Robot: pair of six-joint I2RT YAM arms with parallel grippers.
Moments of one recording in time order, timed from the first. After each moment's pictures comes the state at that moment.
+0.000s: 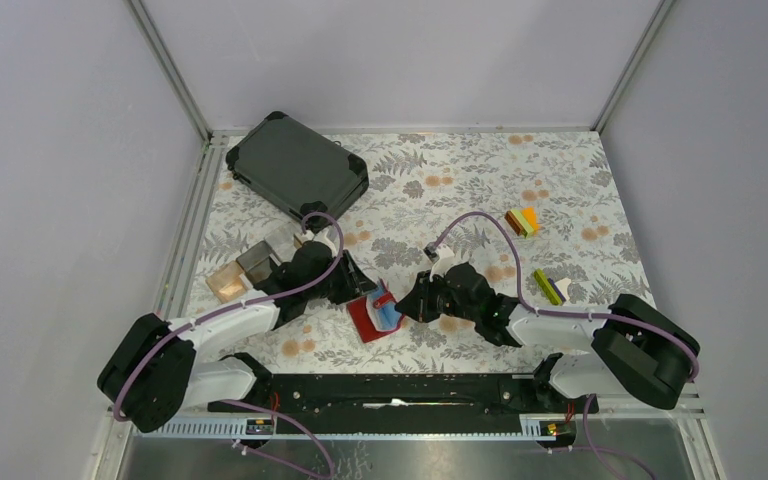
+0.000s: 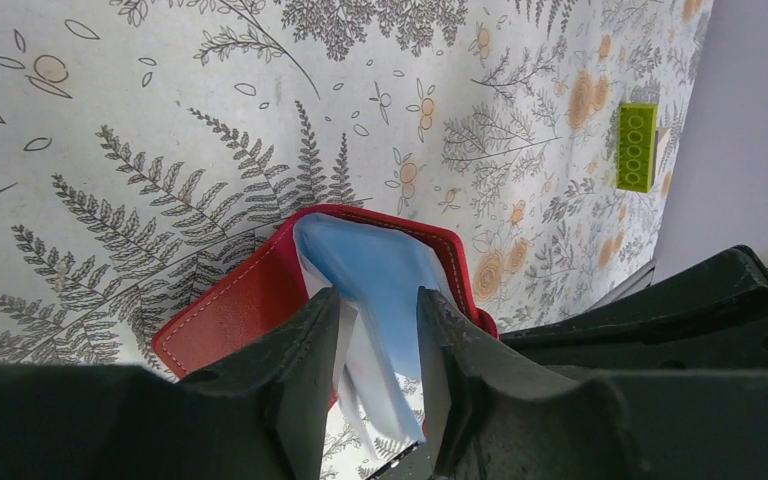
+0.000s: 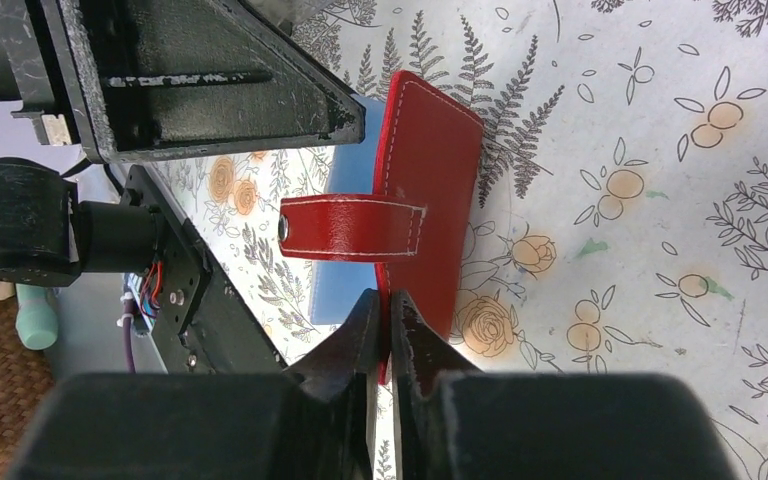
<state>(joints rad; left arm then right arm) -0.64 1.18 0.47 0.05 0.18 -0.97 0.90 1.31 0.39 0.46 -0.17 0.71</state>
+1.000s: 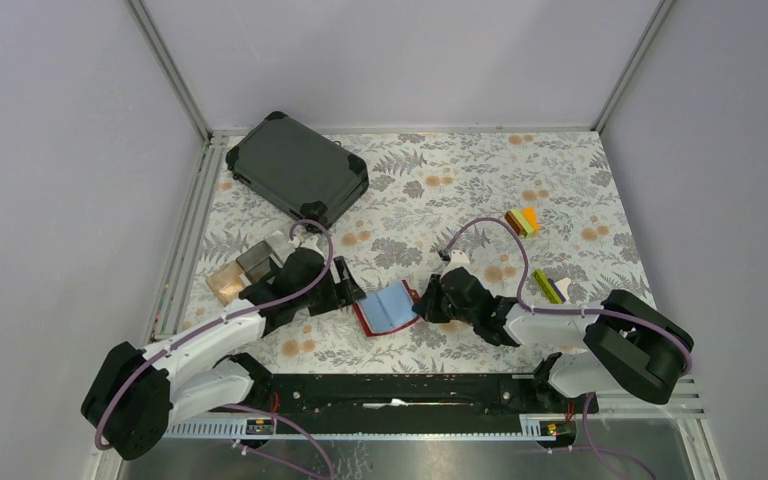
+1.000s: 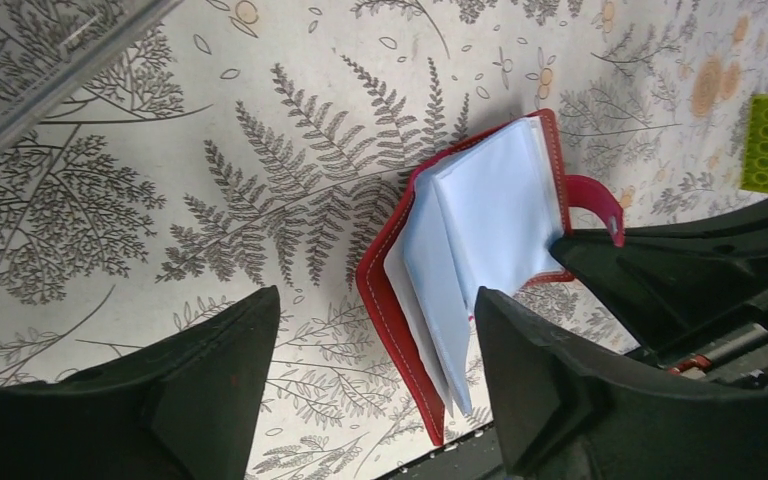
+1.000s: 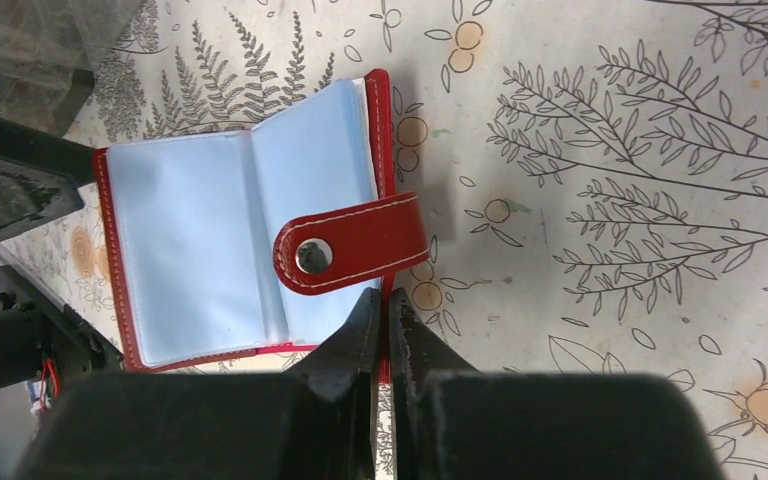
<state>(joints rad) -0.64 1.03 0.47 -0.25 0.05 -0.87 0.90 1.35 0.39 0.30 0.06 0.83</state>
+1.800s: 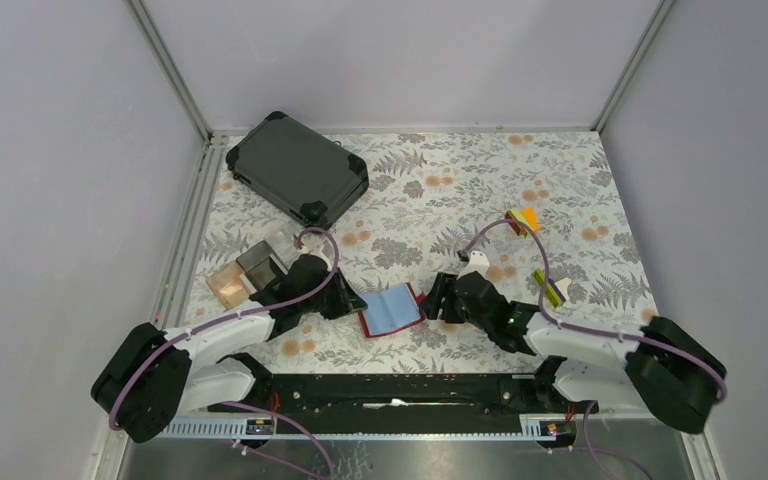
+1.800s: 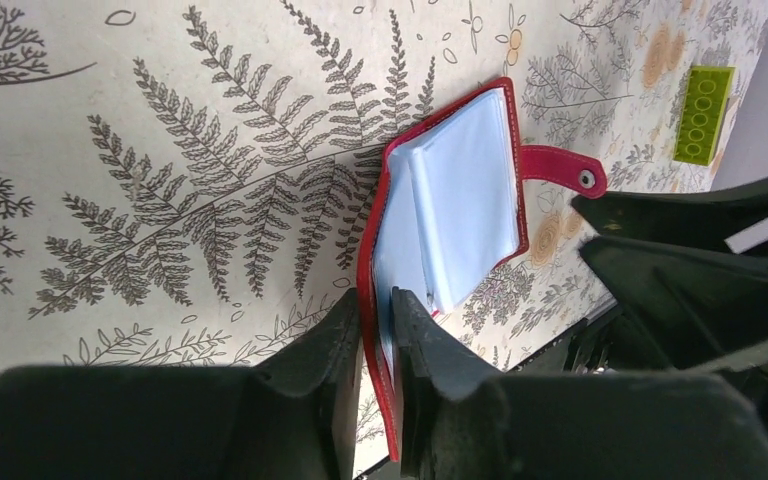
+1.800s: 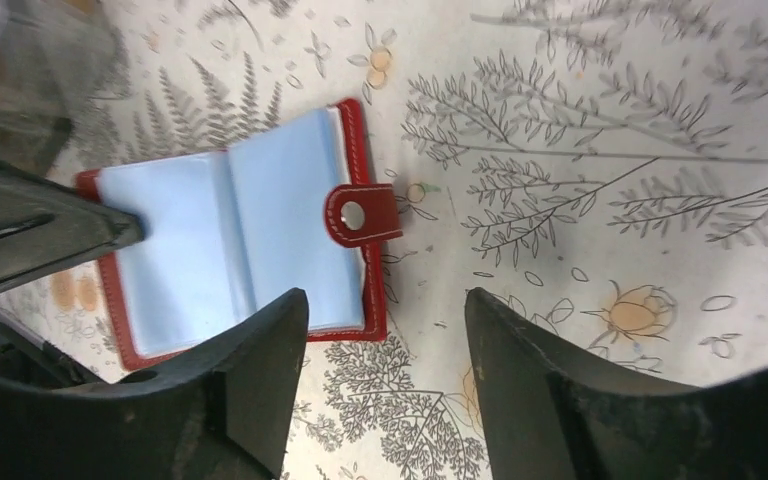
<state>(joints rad) -0.64 1.13 0.37 0.00 0.20 -0.98 0.90 1.21 0.35 0.16 0.18 0.86</state>
